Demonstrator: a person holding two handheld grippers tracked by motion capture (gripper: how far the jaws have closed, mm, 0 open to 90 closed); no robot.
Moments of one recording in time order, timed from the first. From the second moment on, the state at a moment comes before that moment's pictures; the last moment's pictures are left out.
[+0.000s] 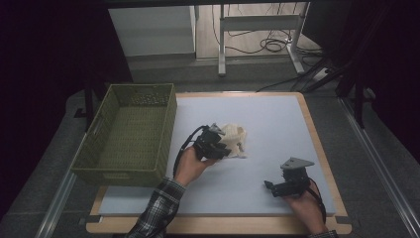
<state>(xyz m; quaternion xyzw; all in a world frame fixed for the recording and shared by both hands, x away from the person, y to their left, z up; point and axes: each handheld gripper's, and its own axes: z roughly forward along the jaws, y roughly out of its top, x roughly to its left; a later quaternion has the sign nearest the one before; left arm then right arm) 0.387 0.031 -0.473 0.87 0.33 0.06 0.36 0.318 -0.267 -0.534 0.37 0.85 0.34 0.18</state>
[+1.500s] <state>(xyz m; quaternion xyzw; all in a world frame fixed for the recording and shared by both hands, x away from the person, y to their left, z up) 0.406 0.094 -0.481 0.81 0.44 0.12 0.38 0.361 -0.203 -0.511 0.32 0.87 0.36 0.13</state>
